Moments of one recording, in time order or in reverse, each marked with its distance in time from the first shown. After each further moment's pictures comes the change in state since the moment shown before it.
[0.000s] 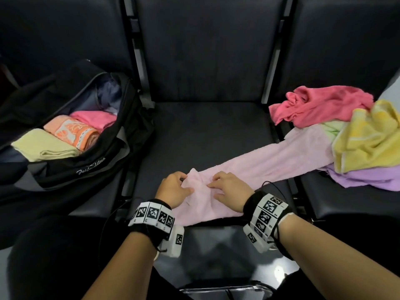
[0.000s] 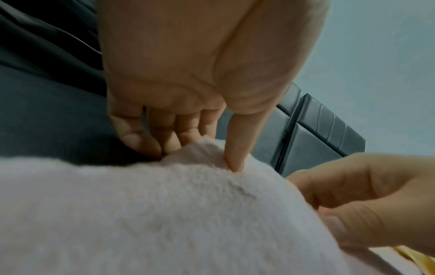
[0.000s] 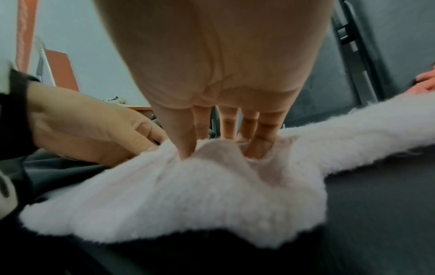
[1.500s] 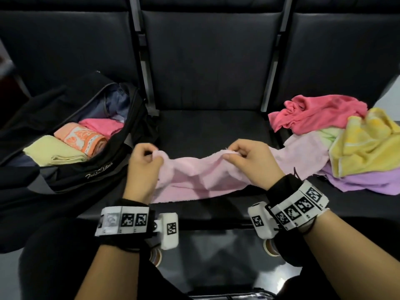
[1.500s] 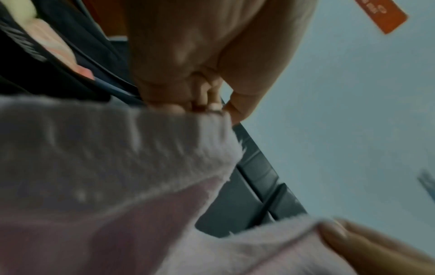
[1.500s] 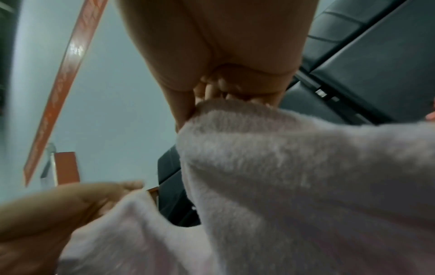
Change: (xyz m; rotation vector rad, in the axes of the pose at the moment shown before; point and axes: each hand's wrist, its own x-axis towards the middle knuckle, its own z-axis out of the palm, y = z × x) left_hand -0.032 0.033 -0.084 -0.639 0.486 0.204; right_hand -0.032 -0.030 -0.096 0.467 0.650 -0.120
